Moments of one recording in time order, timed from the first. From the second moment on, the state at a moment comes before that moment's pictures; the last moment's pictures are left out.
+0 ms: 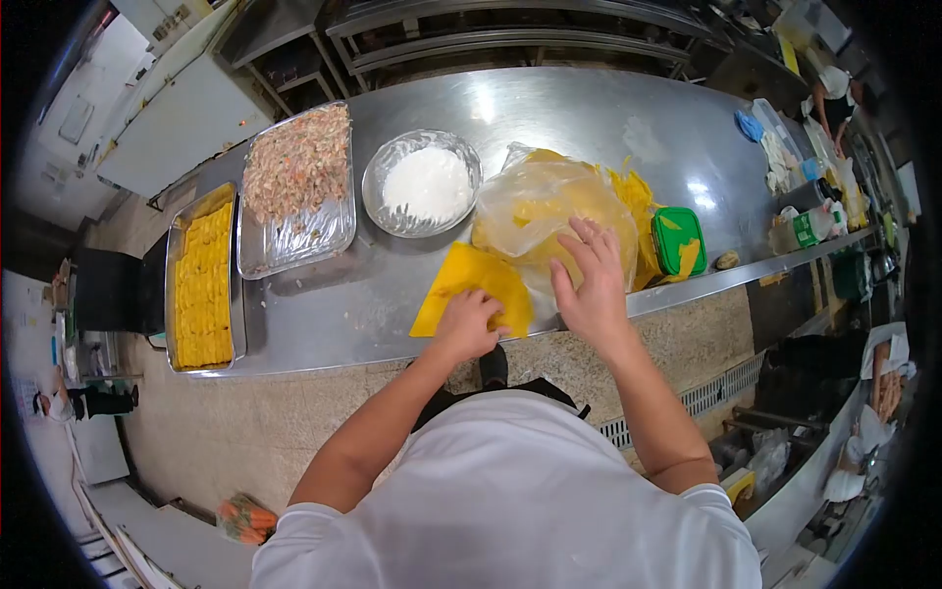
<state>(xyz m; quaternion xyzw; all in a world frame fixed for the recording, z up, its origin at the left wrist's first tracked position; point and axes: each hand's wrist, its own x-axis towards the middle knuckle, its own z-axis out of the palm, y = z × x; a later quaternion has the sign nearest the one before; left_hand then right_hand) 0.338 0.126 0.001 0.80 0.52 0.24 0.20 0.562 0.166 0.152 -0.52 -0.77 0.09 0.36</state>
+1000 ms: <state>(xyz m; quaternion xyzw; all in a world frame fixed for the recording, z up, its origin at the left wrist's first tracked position) 0.318 0.125 -0.039 0.48 0.59 0.41 0.50 0.524 0.110 0.009 -0.64 -0.26 0.64 0.33</state>
